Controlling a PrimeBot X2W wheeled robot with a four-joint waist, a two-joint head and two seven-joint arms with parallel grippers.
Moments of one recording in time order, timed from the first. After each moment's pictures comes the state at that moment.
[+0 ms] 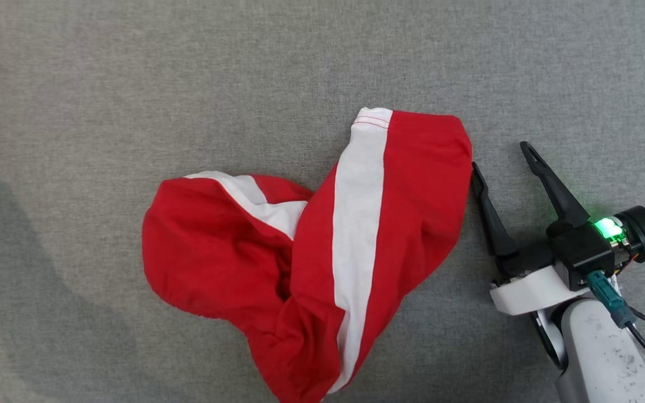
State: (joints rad) left arm -1.17 0.52 -0.04 1.04 -0.44 0.00 -0.12; right arm -0.22 -0.05 0.05 -0.01 -0.16 0.13 -0.26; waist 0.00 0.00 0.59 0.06
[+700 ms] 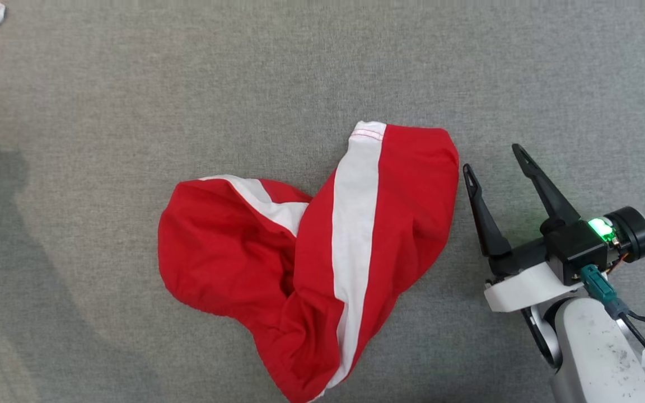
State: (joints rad) left arm -1.06 0.47 -0.09 1.21 -0.49 -0.12 -0.22; right arm -0.25 -0.05 0.07 0.04 -0.13 0.13 -0.26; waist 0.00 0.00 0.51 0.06
